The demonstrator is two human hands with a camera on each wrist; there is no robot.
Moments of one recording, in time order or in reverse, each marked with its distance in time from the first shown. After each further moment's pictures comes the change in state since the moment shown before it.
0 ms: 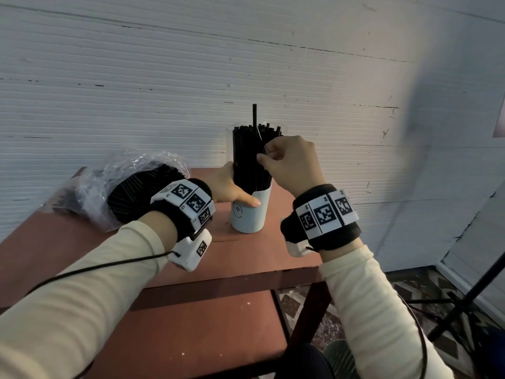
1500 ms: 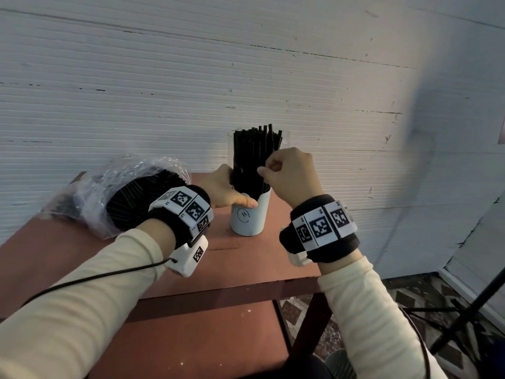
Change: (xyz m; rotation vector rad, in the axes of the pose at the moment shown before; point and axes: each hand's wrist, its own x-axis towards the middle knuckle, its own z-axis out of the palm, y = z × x) left_hand 0.005 -0.007 -0.006 0.042 0.079 -0.045; right_hand 0.001 0.005 0.010 -0.031 -0.049 0.047
